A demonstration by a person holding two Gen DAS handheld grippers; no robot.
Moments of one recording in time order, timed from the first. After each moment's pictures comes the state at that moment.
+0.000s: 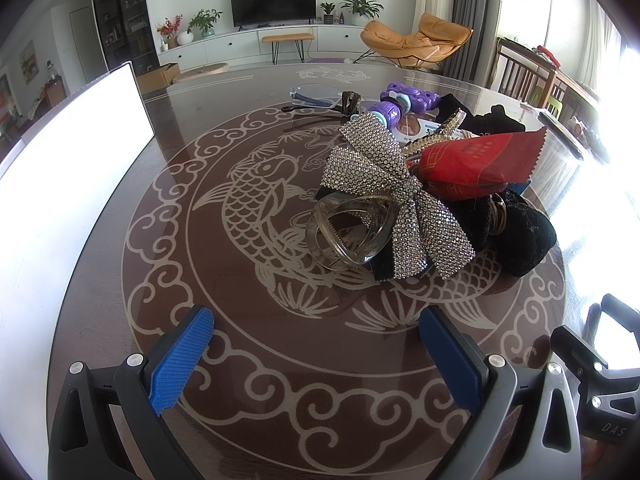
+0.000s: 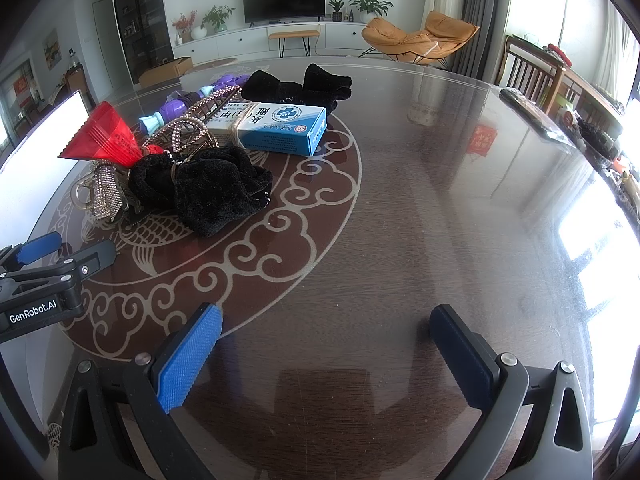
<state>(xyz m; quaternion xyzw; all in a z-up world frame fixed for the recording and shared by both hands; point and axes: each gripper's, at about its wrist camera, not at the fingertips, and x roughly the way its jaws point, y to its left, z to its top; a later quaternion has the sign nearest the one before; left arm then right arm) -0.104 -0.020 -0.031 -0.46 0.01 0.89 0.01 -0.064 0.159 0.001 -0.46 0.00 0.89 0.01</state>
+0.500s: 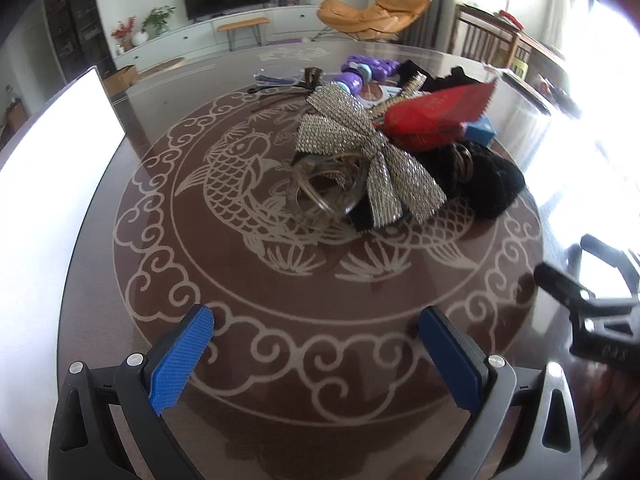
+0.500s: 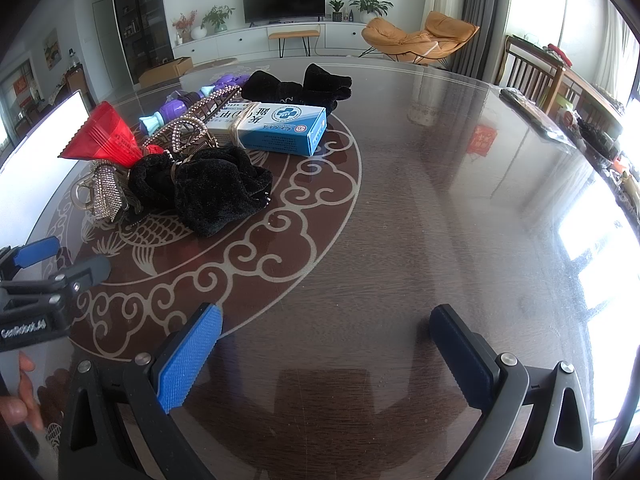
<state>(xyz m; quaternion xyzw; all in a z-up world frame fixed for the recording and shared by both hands) -0.086 -0.033 -0.029 -0.50 0.06 0.86 0.10 -0.064 0.160 0.002 -0.46 0.00 0.89 0.01</state>
